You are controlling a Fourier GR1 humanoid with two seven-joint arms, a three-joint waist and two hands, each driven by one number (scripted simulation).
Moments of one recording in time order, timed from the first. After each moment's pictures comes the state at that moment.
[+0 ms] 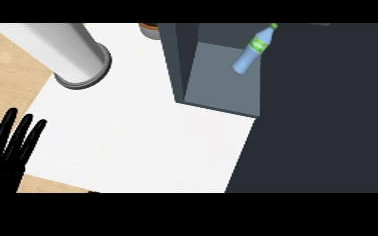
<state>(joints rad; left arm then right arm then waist) 0.31 0.71 -0.17 -1.87 0.96 -0.19 -0.48 0.64 -0.40 0.63 -2.49 -0.01 0.48 -0.01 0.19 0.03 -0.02</state>
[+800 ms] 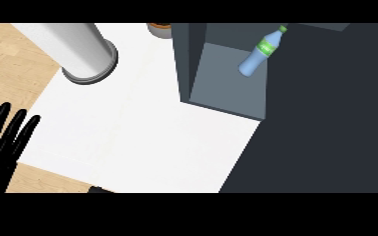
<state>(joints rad) 0.29 0.75 -0.14 -1.85 0.99 -0.24 -0.46 0.41 -0.48 0.59 -2.49 -0.02 0.58 0.05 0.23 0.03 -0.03</state>
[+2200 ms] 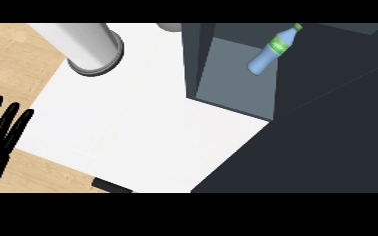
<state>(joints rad) 0.25 0.78 -0.11 -1.82 1.02 -0.30 -0.45 0.29 -0.40 0.56 -2.41 -0.14 0.57 0.14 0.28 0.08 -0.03</state>
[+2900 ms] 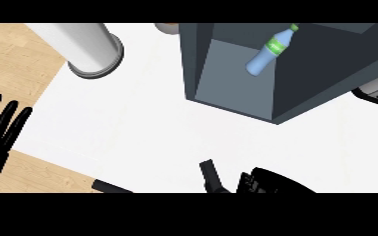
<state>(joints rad) 0.24 0.78 -0.10 -1.78 1.03 -0.31 -0.44 -0.07 -0.27 0.48 -2.16 -0.18 0.51 0.39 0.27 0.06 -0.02</state>
